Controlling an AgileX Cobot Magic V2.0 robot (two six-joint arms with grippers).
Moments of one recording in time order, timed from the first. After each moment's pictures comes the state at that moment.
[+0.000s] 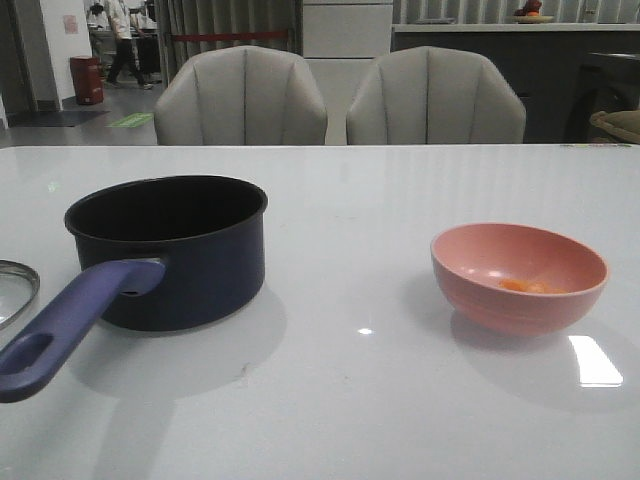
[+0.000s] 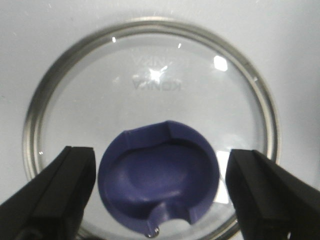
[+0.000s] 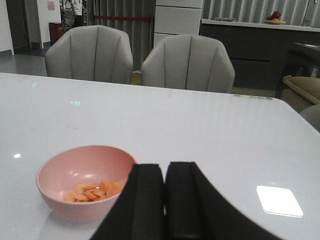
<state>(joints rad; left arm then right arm) 0.09 1.79 -1.21 -0.09 0.78 -0.01 0.10 -0.01 0.03 -0.01 0.04 0.02</state>
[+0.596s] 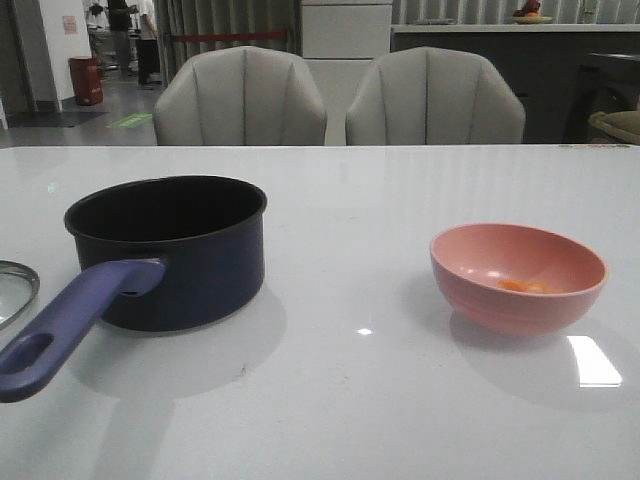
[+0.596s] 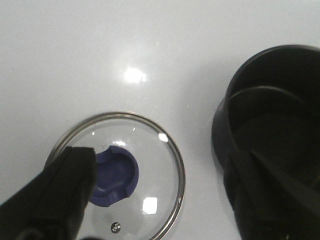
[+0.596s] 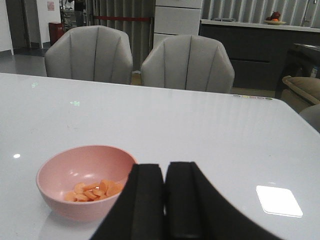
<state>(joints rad) -0.05 1.26 -0.97 -0.10 0.56 0.04 0.10 -0.01 0.03 -0.01 0.04 0.02</state>
